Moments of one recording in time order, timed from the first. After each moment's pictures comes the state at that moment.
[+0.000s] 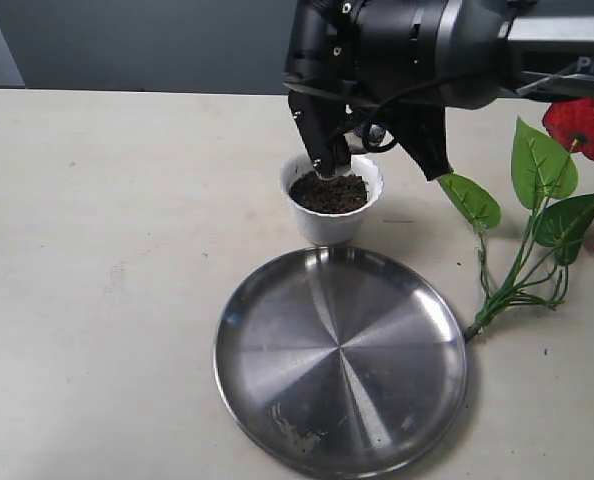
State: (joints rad) left arm -0.05 0.00 0.00 -0.05 0.23 0.03; right arm 0.92 1.93 -1.50 -0.97 1.22 -0.66
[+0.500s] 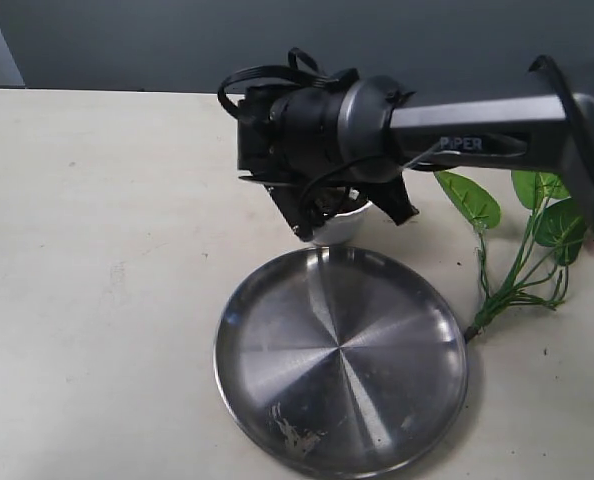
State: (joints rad) left arm -0.05 0.00 0.00 -0.05 0.23 0.03; right arm 0.98 2.11 -1.50 -1.03 1.21 -0.68
